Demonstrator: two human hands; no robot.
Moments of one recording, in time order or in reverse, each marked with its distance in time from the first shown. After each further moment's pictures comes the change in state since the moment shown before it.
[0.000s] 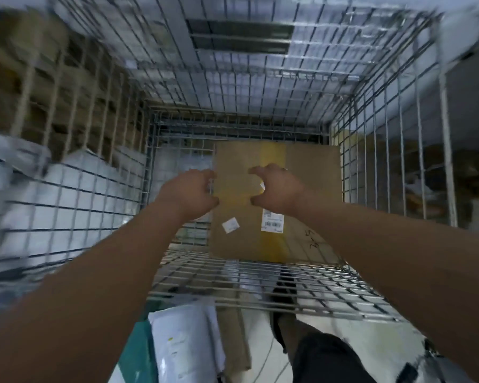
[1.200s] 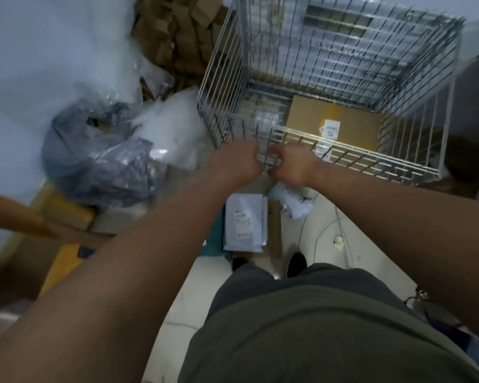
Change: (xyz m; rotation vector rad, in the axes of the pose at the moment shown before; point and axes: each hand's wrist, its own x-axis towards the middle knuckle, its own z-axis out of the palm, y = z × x) left_hand -0.461 -0.076 0.055 -0.151 0.282 0.019; right_hand -0.374 -0.268 0.127 -0.191 0.015 -0.171
